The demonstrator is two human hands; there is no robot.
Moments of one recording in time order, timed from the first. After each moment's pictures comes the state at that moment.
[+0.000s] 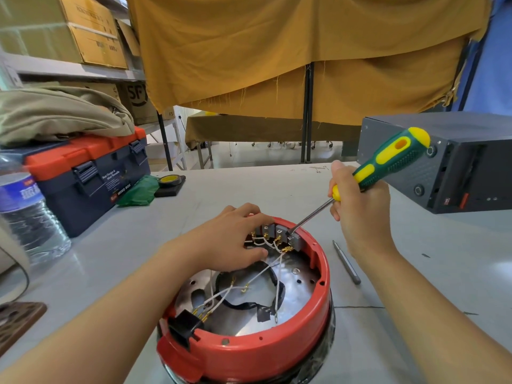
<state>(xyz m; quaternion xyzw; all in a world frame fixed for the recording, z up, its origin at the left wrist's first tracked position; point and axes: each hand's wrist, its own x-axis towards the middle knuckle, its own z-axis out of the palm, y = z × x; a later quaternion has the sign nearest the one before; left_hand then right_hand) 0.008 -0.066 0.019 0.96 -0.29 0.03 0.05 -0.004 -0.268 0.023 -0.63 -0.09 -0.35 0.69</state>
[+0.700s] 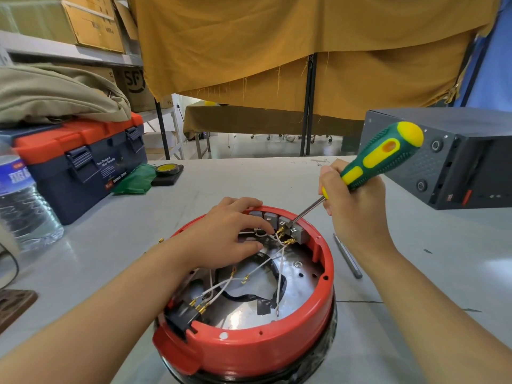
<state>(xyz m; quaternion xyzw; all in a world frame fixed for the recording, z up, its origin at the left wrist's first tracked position) 0.002 -0.058 0.010 0.94 -0.30 0.05 0.13 -0.007 -0.259 0.018 -0.69 -0.17 -0.36 0.61</state>
